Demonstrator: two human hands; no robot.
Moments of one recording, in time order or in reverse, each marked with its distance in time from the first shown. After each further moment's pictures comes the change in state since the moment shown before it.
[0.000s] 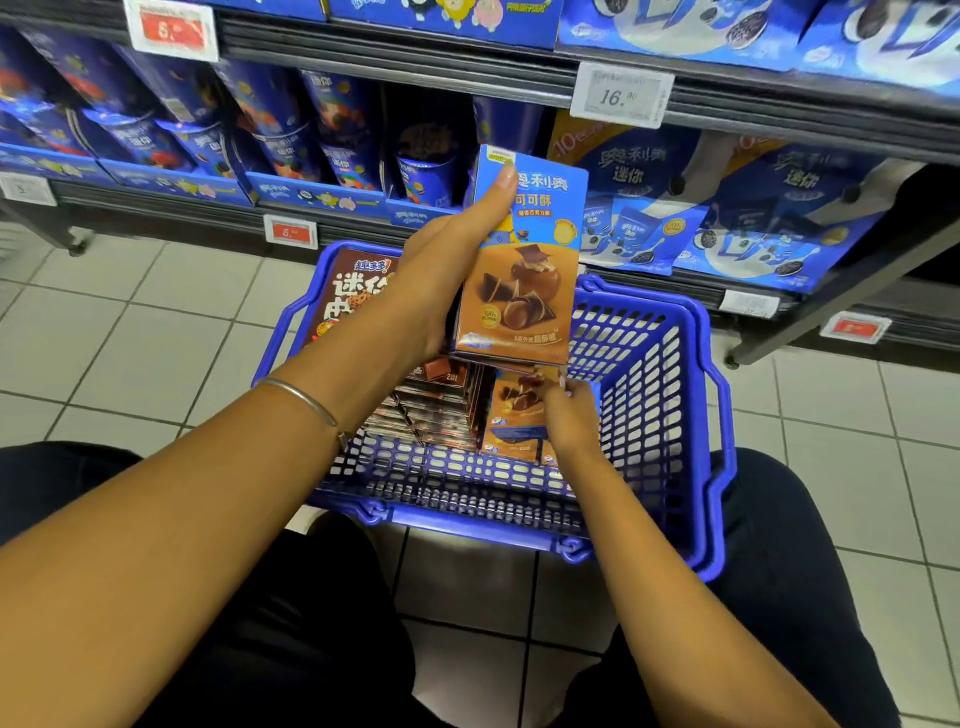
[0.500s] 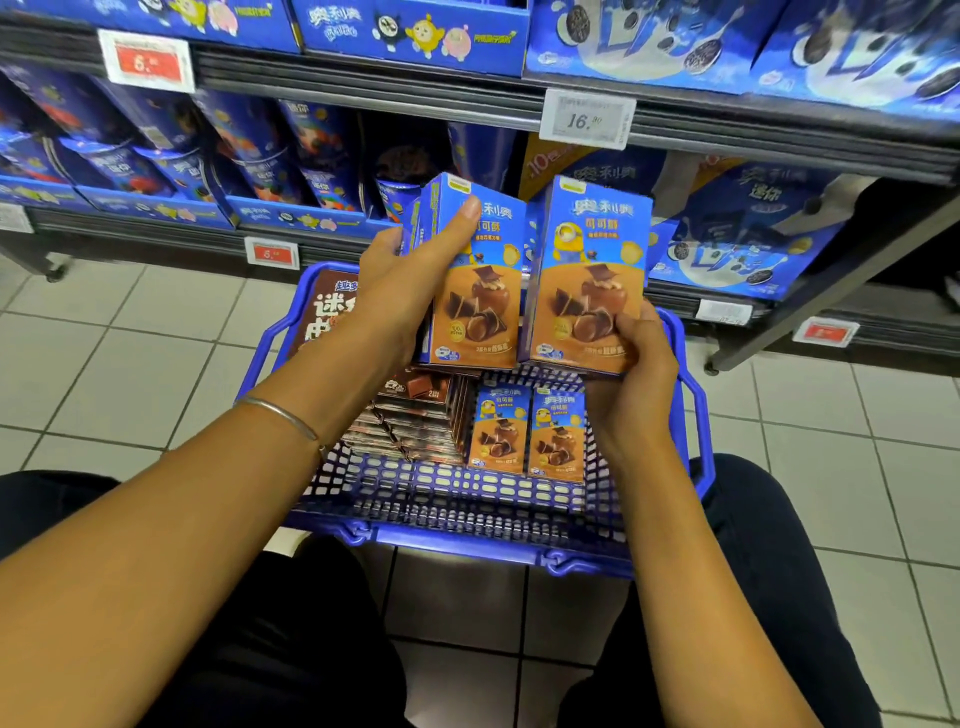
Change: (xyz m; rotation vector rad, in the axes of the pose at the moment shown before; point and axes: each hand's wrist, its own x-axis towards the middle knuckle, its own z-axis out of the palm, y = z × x) left_hand 0.011 -0.001 -0.005 -0.019 0.155 0.095; right_hand -0.060 -0.100 -0.057 0.759 -0.150 -0.390
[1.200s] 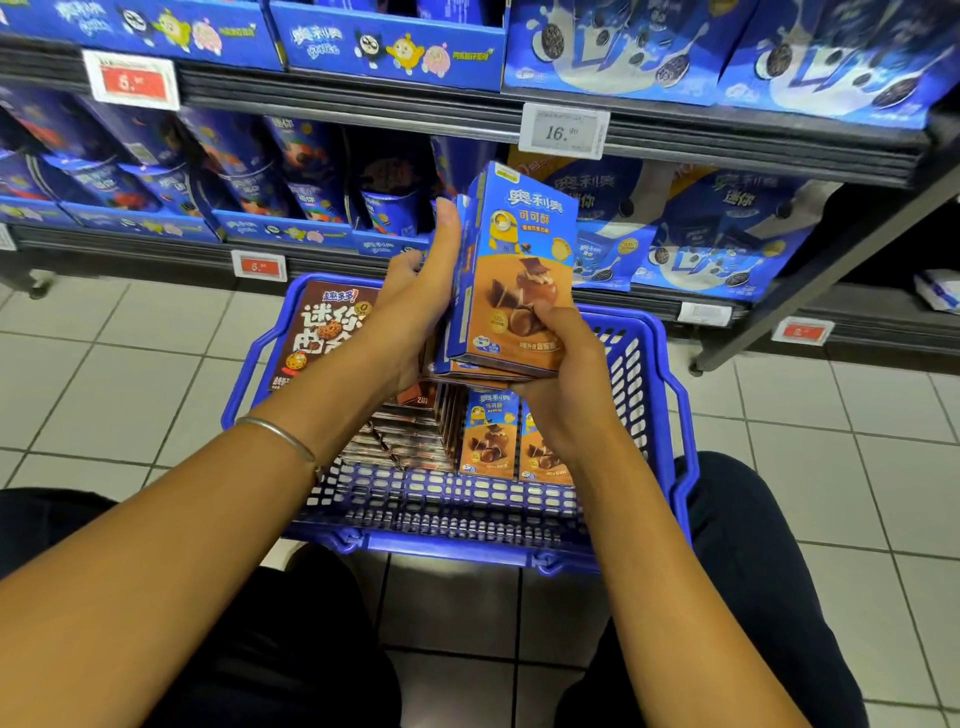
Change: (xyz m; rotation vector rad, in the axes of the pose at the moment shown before) left_hand 0.000 -0.008 0.013 0.125 -0.139 -0.121; right_hand -0.012 0.004 0.036 0.015 -0.188 0.223
